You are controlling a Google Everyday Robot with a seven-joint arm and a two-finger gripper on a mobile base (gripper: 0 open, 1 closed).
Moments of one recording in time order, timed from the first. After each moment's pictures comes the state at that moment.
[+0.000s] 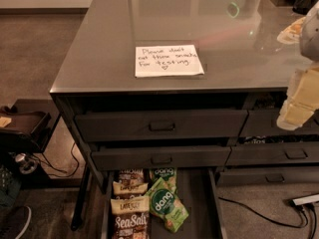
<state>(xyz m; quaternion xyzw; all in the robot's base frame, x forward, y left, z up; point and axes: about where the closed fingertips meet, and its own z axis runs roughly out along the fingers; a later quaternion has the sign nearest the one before) 0.438 -0.217 0.976 -0.60 0.78 -0.03 0.16</state>
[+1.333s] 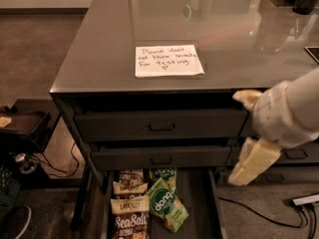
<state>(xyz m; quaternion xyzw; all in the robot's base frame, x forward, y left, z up) 0.407 -0.158 0.861 -0.62 0.74 0.06 0.24</state>
